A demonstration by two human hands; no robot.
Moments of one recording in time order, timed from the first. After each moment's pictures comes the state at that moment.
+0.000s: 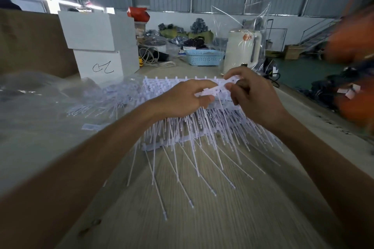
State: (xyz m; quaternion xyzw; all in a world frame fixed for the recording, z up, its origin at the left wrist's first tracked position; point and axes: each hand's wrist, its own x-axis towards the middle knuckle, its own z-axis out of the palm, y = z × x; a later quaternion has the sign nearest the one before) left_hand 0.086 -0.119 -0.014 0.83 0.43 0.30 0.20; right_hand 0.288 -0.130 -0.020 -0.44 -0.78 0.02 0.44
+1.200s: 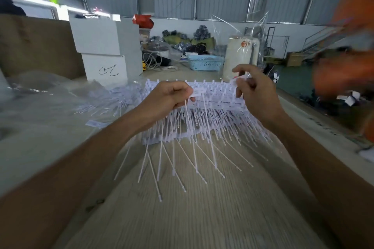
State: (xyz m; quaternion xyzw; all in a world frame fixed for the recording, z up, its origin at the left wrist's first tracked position) left_hand 0.059 -0.152 -0.029 0.73 0.38 0.47 0.31; right_hand 0.309 -0.130 -0.020 -0.45 -0.71 0.09 0.54
